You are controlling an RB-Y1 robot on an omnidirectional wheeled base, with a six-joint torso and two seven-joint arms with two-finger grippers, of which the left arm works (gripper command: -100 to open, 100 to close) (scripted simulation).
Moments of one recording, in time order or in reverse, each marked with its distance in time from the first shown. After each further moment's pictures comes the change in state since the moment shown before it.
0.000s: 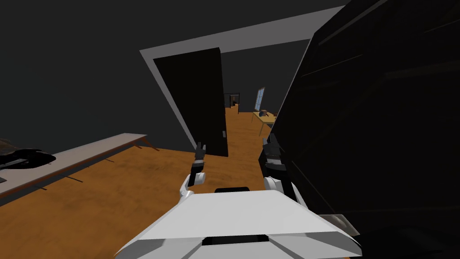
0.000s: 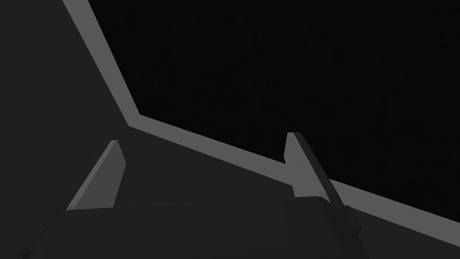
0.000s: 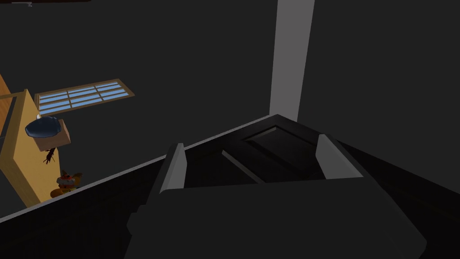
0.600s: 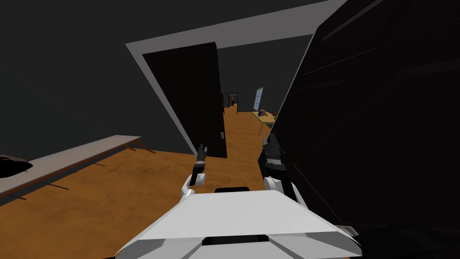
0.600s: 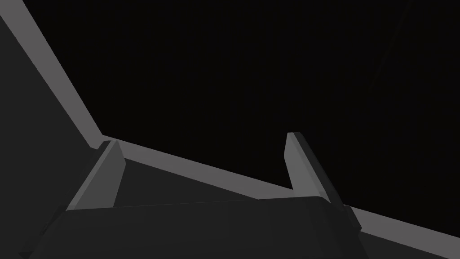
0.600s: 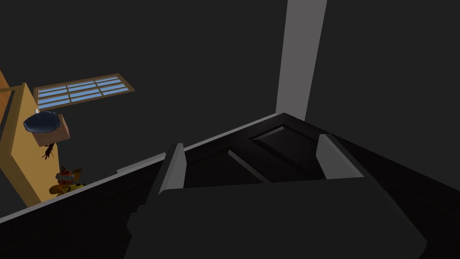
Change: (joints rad) arm -0.053 0.016 -0.005 0.160 -0.010 -0.018 0.016
